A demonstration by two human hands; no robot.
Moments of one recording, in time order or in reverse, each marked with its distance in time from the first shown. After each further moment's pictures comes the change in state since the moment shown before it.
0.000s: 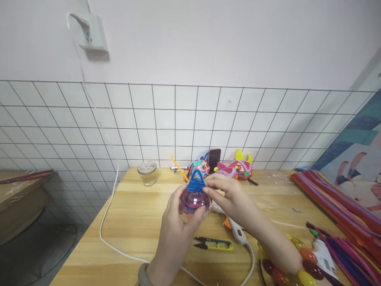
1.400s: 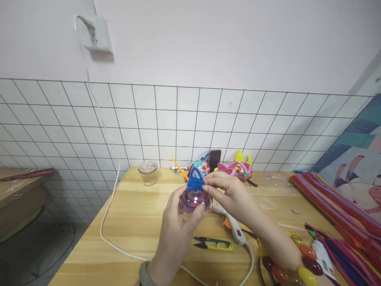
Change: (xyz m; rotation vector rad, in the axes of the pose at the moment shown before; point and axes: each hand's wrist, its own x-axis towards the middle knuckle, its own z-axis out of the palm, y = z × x) left_hand -0.001 0.002 -0.001 -0.093 0.018 -0.049; right_hand 0.006 -0.007 -0.002 -0.012 -0.006 -0.007
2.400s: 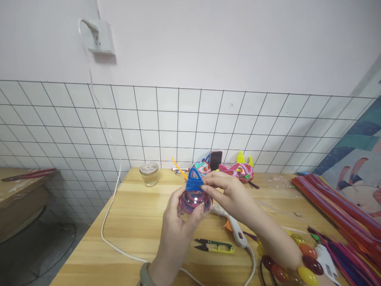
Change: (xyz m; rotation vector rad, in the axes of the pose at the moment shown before) left_hand 0.001 0.003 0.001 -0.100 0.031 0.019; right_hand 0.007 -0.001 -0.001 -0.019 -0.050 -0.027
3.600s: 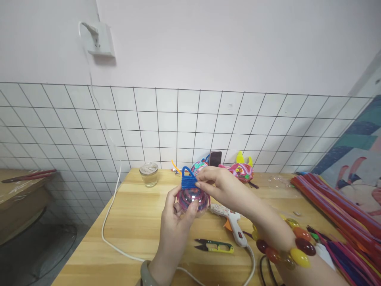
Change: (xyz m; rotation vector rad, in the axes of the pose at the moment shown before) left_hand 0.004 -0.002 0.001 -0.216 0.032 -0.045; right_hand 0.019 -0.006 -0.006 -0.099 -0.168 0.008
